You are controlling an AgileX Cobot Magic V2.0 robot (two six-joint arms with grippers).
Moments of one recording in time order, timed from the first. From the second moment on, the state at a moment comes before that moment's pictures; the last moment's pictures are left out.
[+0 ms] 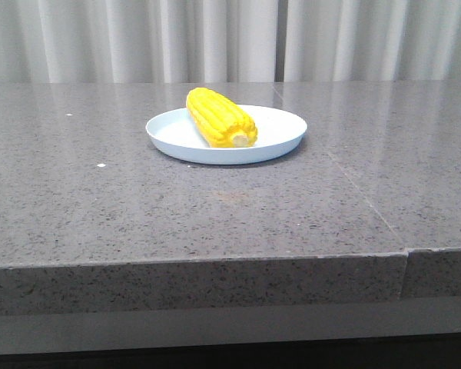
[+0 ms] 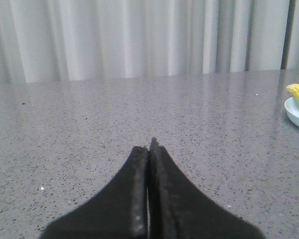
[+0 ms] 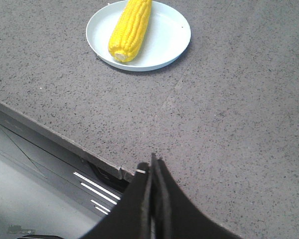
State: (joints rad) left arm -0.01 0.00 0.00 0.00 0.06 0.02; right arm 0.58 0.54 -0.81 -0.06 0.89 0.08
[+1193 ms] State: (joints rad) left arm -0.01 0.00 0.00 0.00 0.05 0.02; right arm 0.38 0.31 -0.54 -0.01 0.64 0.08
